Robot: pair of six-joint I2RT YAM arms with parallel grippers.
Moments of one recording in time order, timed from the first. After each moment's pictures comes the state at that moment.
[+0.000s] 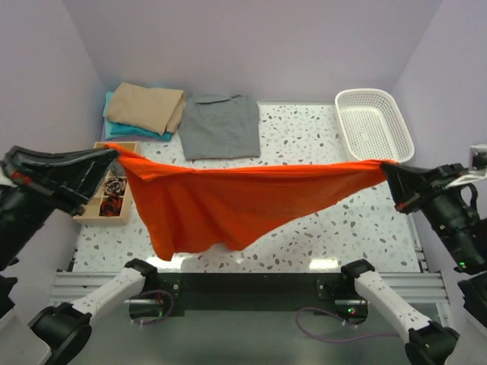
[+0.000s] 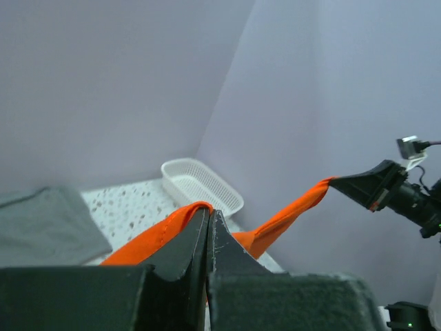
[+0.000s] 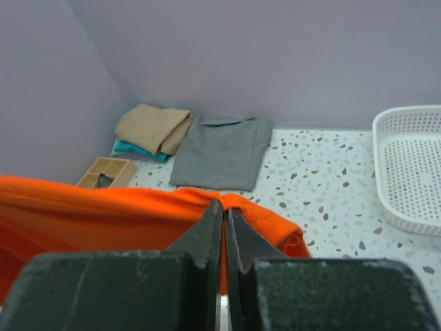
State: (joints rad) left arm -0.40 0.84 2.02 -0.94 0.20 -0.49; right arm 0.33 0.72 1.74 -1.00 0.03 0.30
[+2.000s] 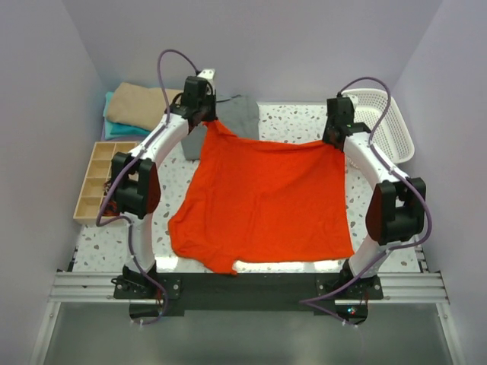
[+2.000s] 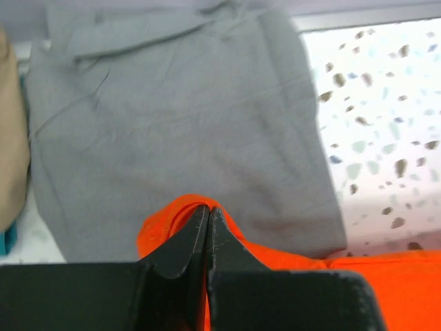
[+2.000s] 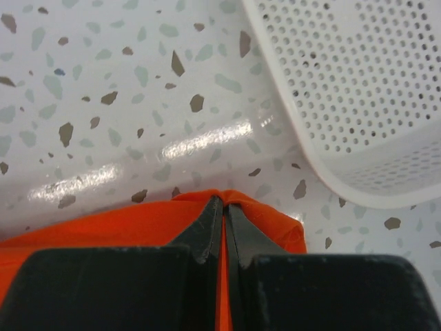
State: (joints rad) left arm -0.32 2.06 1.81 -0.35 -0.05 -0.20; right arm 0.16 1.72 1.42 -0.48 0.39 0.30
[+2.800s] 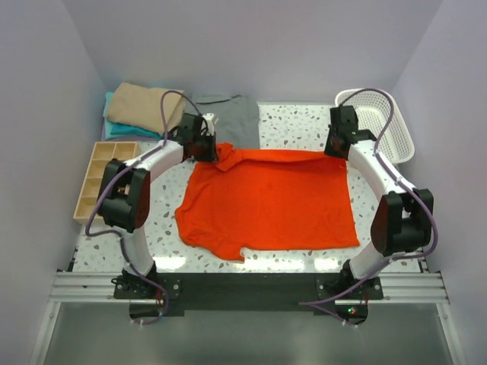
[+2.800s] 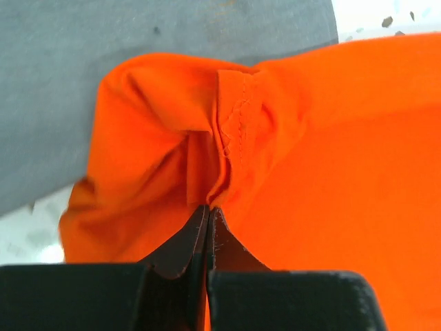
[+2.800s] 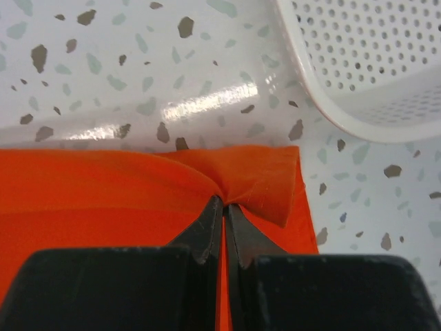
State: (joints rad) left arm -0.31 1.94 1.36 -0.29 0.25 -0.23; right arm 0.14 1.65 1.35 -0.58 0.30 0.32
